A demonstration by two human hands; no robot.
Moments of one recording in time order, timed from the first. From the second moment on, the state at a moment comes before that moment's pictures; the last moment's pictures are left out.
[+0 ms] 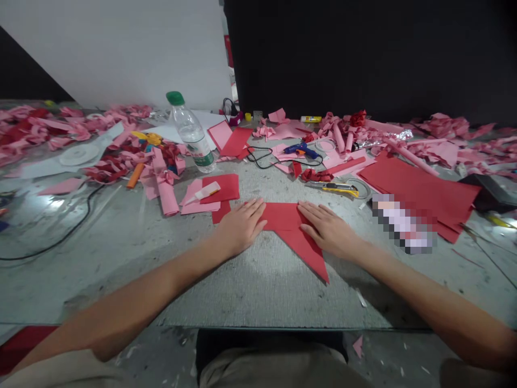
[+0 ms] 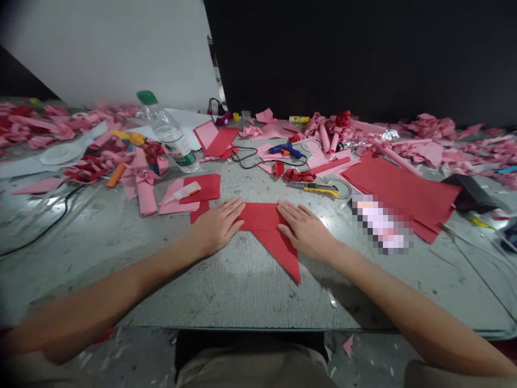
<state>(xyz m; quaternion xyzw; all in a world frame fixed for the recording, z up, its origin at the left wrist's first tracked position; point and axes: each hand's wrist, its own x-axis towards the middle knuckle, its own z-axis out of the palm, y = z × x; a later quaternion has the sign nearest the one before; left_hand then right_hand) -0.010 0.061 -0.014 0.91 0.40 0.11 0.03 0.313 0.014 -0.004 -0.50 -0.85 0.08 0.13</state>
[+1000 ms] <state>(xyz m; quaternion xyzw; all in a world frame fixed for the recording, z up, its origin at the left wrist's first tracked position) -0.007 0.050 -0.012 0.89 0.44 0.11 -0.05 0.323 0.016 0.002 -0.53 -0.84 0.06 0.11</state>
